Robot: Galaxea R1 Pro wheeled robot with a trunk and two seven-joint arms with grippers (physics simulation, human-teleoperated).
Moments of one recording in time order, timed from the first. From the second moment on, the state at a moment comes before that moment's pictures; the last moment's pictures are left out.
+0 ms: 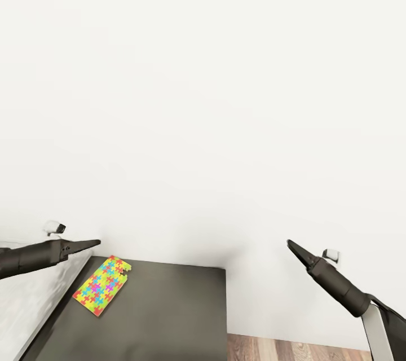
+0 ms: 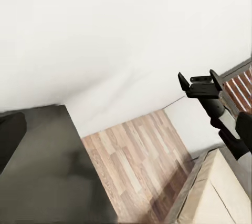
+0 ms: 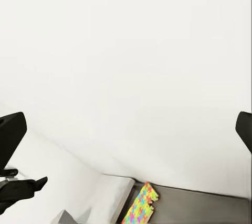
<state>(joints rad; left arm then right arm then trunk) -0.40 0.48 0.32 -1.31 0.22 1.02 -1.47 -0.26 -0.06 -0.55 -1.26 -0.48 0.69 1.13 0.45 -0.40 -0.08</state>
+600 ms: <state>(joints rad) -0.50 0.34 0.30 -1.22 0.17 1.03 -0.84 -0.27 -0.08 -0.44 -1.27 -0.47 0.71 0.91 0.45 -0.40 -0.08</state>
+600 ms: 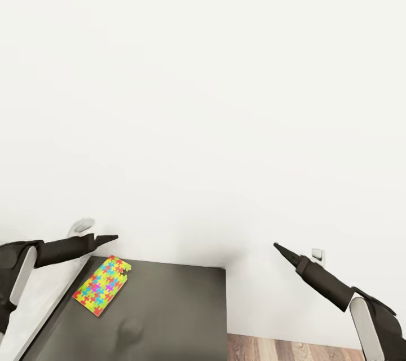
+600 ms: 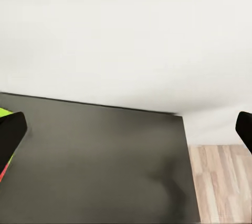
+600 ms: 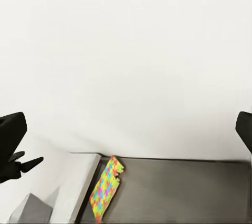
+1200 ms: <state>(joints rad) -0.73 0.30 0.10 -0.93 0.16 1.02 -0.62 -0.26 -0.15 -0.37 -1.29 -0.44 0.74 0.92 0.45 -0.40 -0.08</state>
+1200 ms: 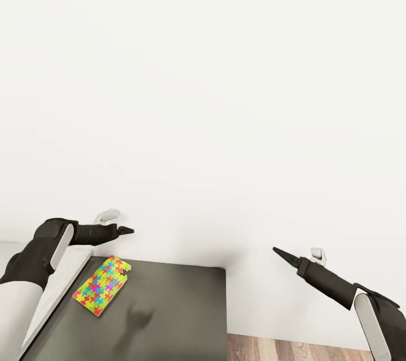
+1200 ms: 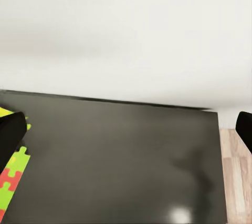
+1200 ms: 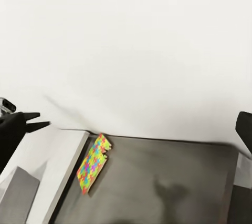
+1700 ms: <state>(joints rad) -0.77 0.24 0.08 -0.83 0.16 0.91 -0.34 -0.26 -0.15 -0.37 -1.31 -0.44 0.74 0.92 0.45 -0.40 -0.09</state>
